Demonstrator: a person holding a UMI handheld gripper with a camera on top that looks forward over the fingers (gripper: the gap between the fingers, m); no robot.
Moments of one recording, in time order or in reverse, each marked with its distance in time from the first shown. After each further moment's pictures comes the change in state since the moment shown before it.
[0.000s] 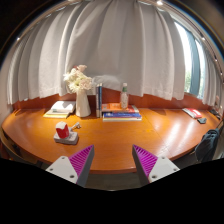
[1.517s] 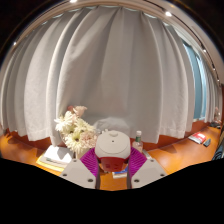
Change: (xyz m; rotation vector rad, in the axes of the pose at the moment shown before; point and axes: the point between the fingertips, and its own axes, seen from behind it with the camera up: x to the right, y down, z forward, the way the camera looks) arm -0.085 -0.254 0.158 0.295 0.085 0.040
